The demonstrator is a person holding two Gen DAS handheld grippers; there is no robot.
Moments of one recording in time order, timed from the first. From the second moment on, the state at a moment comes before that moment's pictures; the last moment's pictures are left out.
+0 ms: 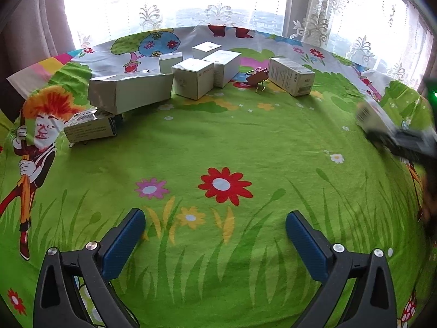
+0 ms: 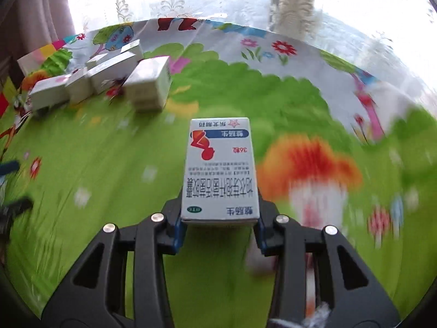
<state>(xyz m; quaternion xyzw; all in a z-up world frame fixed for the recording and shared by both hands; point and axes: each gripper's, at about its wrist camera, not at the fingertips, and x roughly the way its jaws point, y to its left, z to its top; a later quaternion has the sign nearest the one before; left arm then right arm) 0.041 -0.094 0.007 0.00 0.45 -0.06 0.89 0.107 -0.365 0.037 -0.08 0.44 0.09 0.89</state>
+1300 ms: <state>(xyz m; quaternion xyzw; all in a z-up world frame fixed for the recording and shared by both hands) 0.039 -0.162 0.022 0.03 0.43 -0.13 0.89 0.079 -0.377 0.037 -0.06 0.44 0.05 0.90</state>
